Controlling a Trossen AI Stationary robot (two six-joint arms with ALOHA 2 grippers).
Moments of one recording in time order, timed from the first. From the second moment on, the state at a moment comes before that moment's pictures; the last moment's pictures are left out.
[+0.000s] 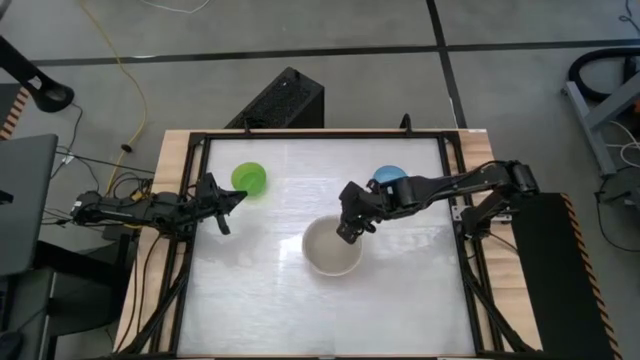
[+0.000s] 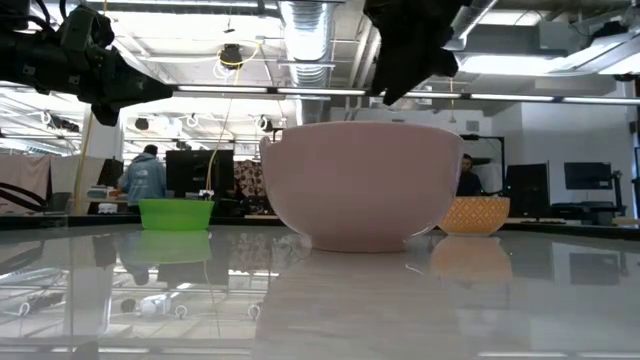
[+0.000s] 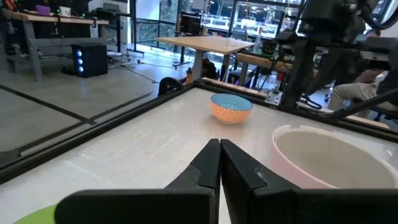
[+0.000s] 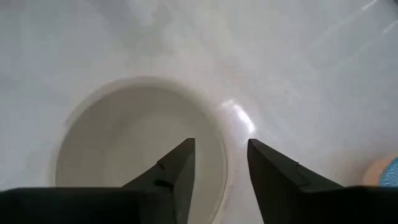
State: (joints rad) left arm -0.13 0.10 0.10 0.06 -0.56 -0.14; right arm 0.12 1.55 1.37 -0.80 0.28 0.65
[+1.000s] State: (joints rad) left arm -0.13 0.10 0.10 0.06 -0.55 -0.14; right arm 0.21 1.56 1.06 -0.18 0.21 0.57
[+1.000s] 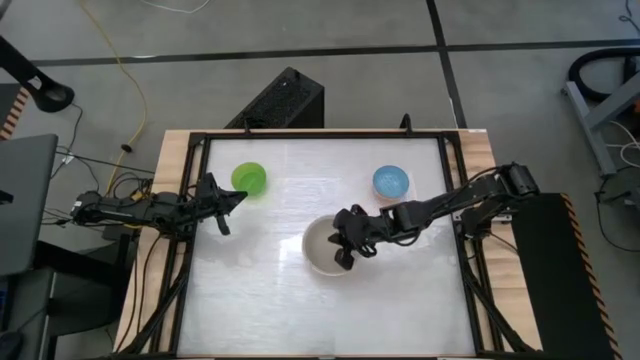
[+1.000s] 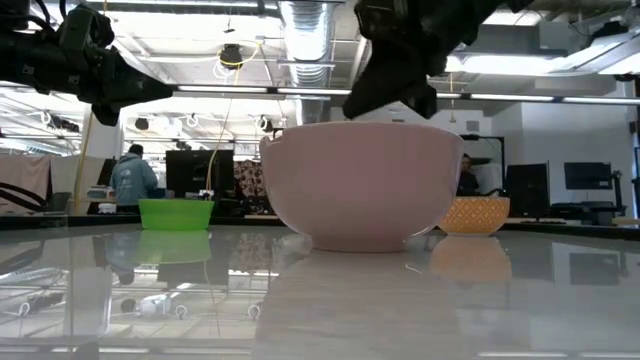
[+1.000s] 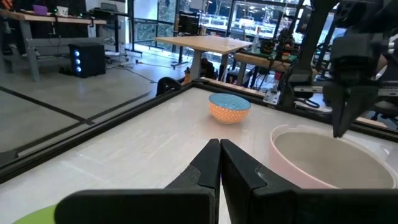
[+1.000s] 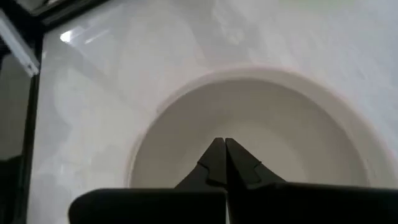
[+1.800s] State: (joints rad) left arm -0.12 0.28 0.10 -0.01 -0.65 -0.14; right arm 0.06 1.16 0.80 -0.39 0.53 0.50
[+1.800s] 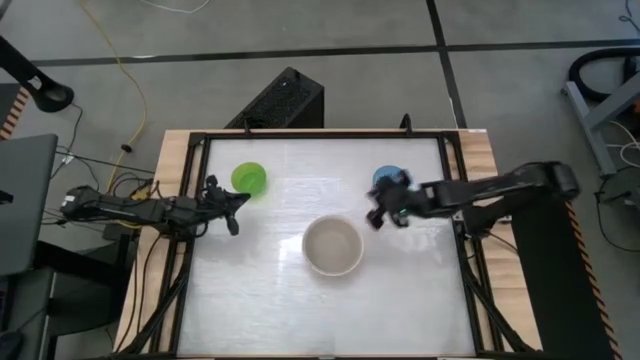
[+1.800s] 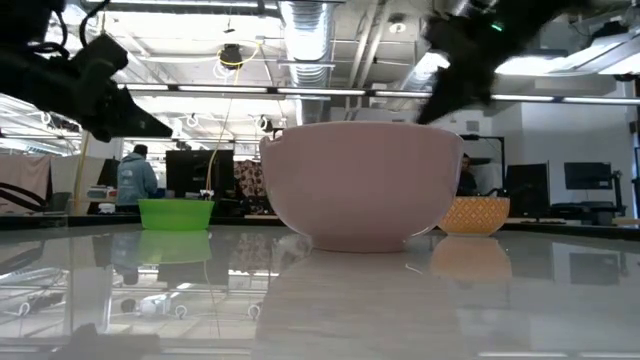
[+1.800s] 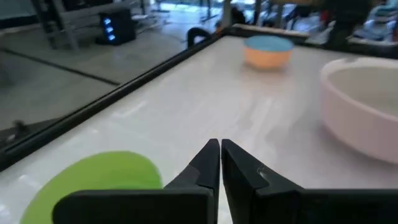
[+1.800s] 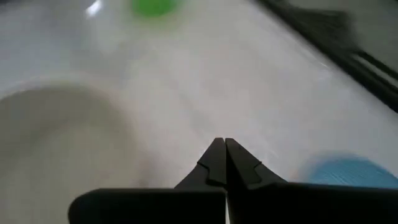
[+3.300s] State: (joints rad) left arm 0.15 0.33 0.12 0.01 -0.39 -0.12; right arm -0.30 1.67 0.98 -0.75 0.21 0.42
